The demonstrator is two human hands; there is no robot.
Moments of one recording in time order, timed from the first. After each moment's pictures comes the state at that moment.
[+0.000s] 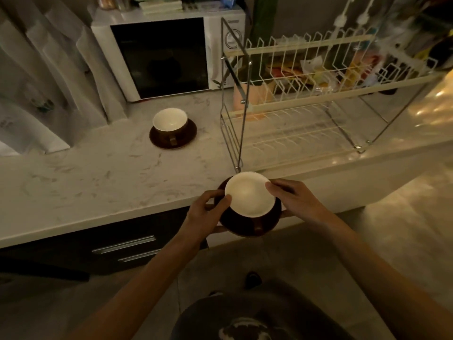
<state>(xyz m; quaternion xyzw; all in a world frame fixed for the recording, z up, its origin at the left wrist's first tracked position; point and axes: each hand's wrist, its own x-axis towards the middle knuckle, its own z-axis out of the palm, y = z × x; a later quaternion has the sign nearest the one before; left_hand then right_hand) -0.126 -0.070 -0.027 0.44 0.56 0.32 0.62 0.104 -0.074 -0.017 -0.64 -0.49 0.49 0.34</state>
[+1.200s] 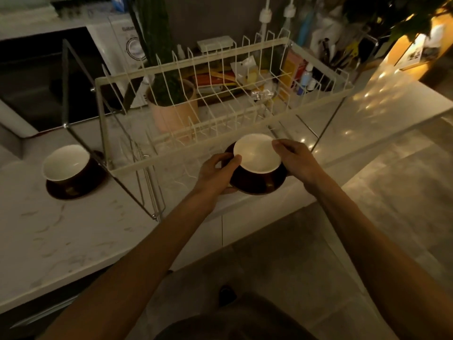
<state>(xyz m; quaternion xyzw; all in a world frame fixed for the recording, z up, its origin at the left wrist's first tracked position) 0.113 0.073 0.011 0.43 0.54 0.30 0.66 0.305 0.042 0.008 -0.72 -0.42 0.37 0.41</state>
